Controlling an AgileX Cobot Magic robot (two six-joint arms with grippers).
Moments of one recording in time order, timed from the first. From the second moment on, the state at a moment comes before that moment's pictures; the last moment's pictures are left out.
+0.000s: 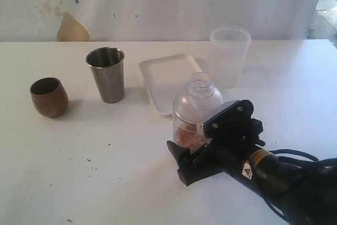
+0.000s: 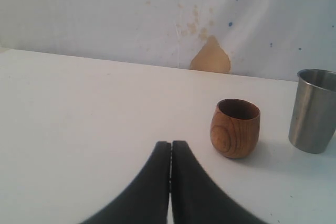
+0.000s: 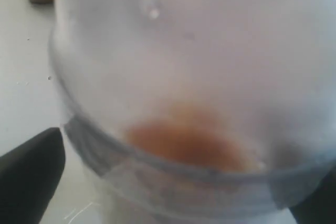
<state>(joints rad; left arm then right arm) 0.11 0.01 0.00 0.01 0.22 -0.09 0.57 1.71 -0.38 0.08 -0.88 -0.08</state>
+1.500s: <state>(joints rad) 0.11 0.01 0.00 0.01 0.22 -0.09 0.57 1.77 -0.39 0.09 -1.07 0.03</state>
